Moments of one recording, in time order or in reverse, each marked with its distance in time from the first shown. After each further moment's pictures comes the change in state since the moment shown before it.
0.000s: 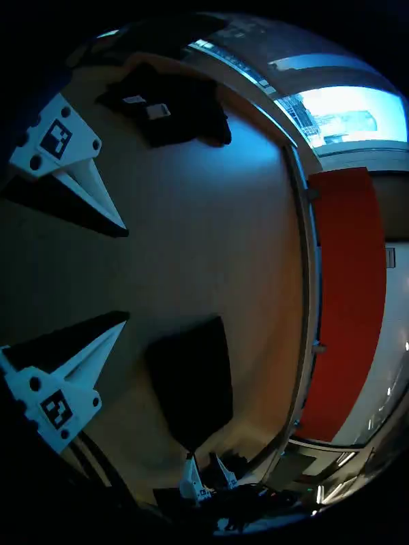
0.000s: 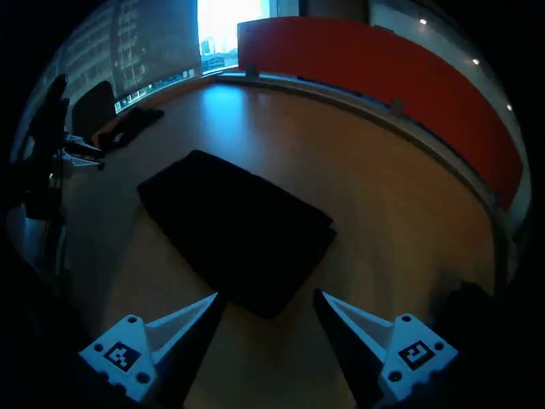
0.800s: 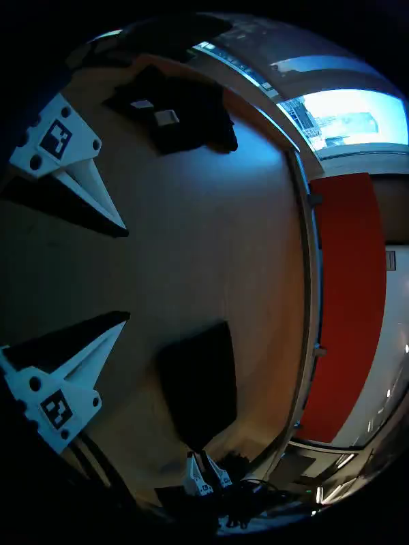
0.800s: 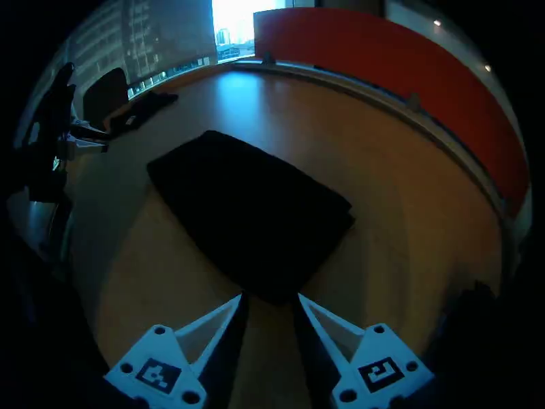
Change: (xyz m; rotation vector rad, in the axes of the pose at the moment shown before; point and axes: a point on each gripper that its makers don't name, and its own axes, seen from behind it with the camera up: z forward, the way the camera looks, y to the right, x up) left arm -0.012 -0.010 -0.010 0.007 -0.003 -0.005; right arm -0.018 -0.009 0.007 0.061 -0.049 -0.048
